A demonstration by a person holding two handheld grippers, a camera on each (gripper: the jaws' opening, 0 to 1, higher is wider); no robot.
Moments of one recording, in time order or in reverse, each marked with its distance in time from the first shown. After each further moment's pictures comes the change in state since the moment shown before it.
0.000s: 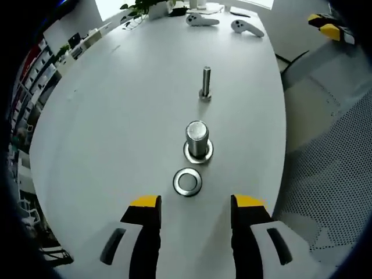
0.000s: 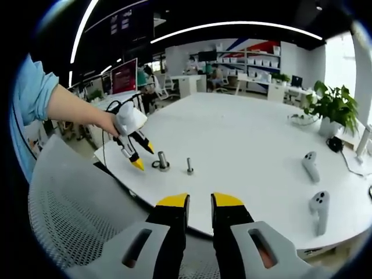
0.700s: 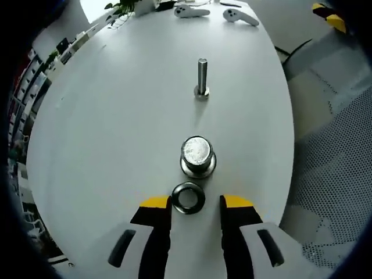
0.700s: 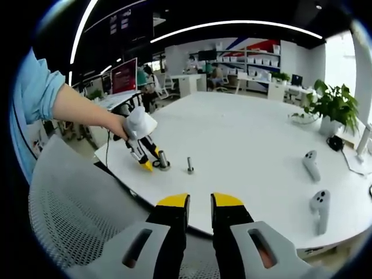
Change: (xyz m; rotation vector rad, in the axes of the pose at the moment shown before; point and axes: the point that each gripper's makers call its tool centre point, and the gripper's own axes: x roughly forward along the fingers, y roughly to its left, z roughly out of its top) left arm 0.024 0.000 0.005 0.023 0.077 -0.043; right arm 0.000 0.001 -0.001 0.003 0.009 0.006
